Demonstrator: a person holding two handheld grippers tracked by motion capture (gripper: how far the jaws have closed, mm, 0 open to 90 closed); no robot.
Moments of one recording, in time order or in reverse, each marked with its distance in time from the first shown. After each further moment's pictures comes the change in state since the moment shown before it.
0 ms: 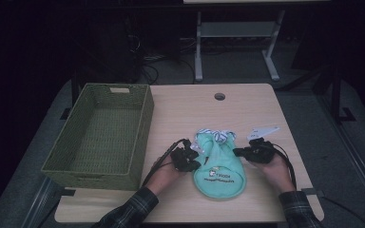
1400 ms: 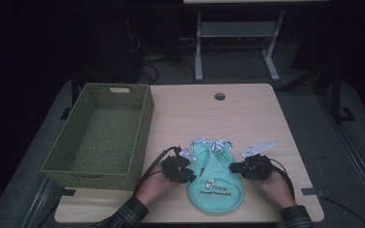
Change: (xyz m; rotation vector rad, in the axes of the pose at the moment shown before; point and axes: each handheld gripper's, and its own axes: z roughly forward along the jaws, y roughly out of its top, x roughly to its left) left arm -0.013 -0.026 -0.023 -0.033 -0.078 -0.070; right arm 0.043 -0.019 -0.003 0.044 0.025 -0.051
